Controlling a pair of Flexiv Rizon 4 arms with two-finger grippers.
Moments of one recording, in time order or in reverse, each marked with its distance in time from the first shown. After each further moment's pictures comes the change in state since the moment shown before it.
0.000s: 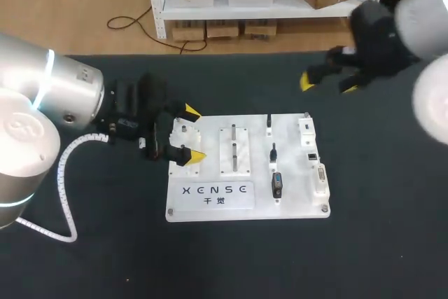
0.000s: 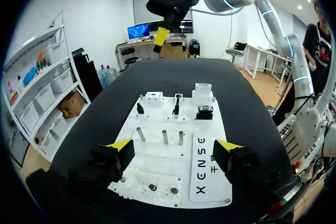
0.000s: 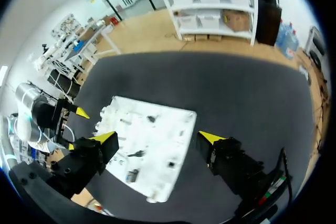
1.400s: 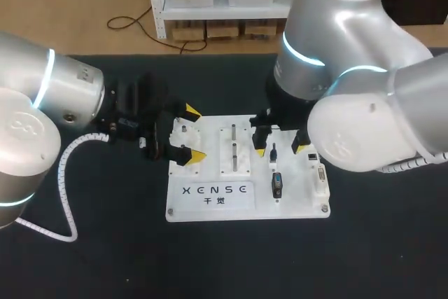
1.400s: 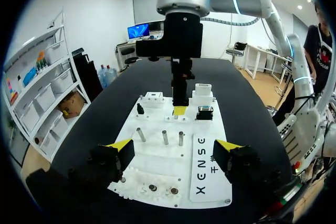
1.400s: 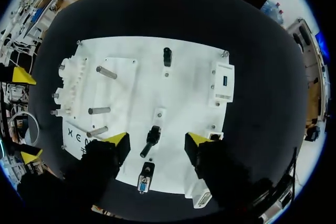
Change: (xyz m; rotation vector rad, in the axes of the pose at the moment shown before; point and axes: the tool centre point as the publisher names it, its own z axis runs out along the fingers) left arm 0.000 0.000 0.000 0.000 0.001 -0.001; right arm 0.084 0.030 0.104 0.311 0.338 0.055
